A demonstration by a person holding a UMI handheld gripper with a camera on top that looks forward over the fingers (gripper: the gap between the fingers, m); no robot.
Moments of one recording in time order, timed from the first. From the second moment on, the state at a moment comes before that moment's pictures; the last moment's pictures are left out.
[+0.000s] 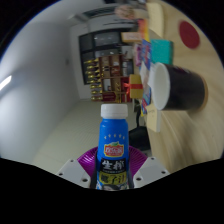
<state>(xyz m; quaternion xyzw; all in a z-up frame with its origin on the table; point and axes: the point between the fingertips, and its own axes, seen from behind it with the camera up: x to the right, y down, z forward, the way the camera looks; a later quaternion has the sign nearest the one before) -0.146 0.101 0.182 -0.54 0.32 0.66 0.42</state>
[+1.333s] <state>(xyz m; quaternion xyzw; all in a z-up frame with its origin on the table) 0.143 0.100 0.184 -0.64 -0.02 -0.01 0.77</state>
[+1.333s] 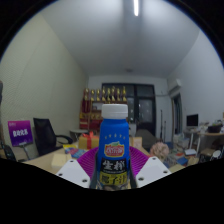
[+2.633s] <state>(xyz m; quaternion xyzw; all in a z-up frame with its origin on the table) 0.134 -0.109 0.110 -0.74 0.04 0.01 0.68</state>
